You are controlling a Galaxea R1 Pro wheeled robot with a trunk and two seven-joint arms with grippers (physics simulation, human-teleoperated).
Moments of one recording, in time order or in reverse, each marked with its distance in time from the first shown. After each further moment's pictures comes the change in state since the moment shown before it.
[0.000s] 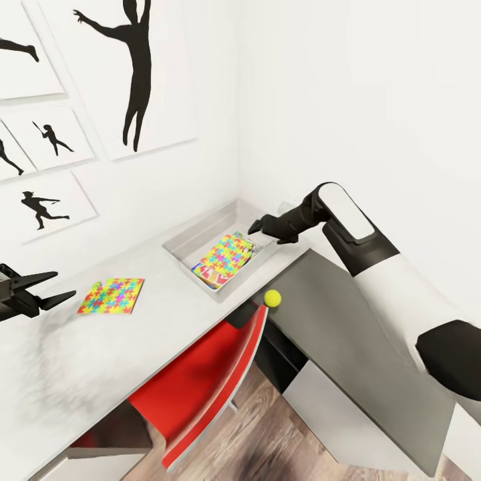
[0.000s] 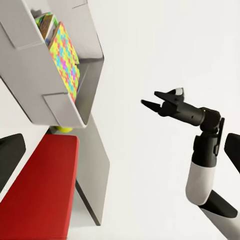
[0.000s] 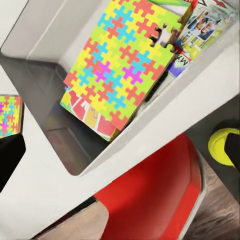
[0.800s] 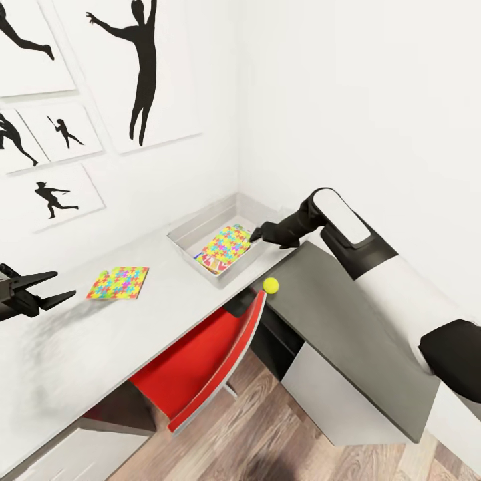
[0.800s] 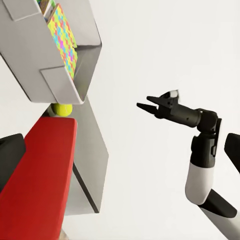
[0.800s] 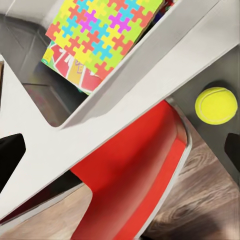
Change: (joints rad) left arm 0.000 0.000 0.000 -0.002 0.000 0.000 0.000; right arm 0.000 -0.019 0.079 0.006 -0.002 0.000 0.000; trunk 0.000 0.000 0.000
